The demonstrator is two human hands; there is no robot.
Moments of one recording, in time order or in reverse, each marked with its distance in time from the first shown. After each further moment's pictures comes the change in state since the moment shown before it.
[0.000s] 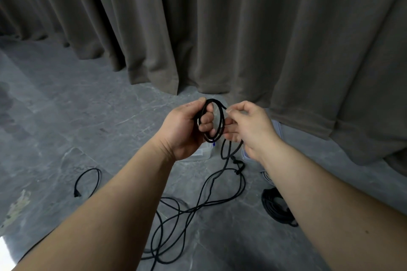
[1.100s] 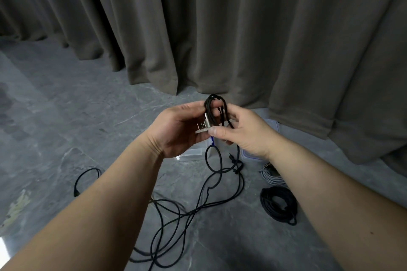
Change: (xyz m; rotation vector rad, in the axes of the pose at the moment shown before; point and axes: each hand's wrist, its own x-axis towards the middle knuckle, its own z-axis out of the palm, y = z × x) left_hand -0.005 0.008 -0.019 0.143 -0.121 -0.043; right_hand 0.000 0.001 -0.022 -0.375 -0.471 -0.294
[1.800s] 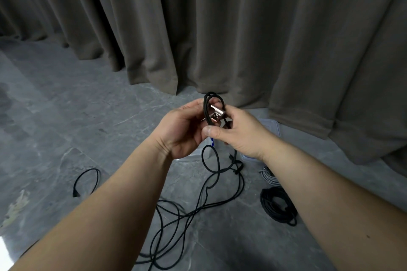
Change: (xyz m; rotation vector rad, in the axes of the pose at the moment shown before) left_hand 0.012 -0.008 0.008 -0.251 0.030 0.071; right_hand 0.005 0.000 0.006 -0.114 0.037 0.003
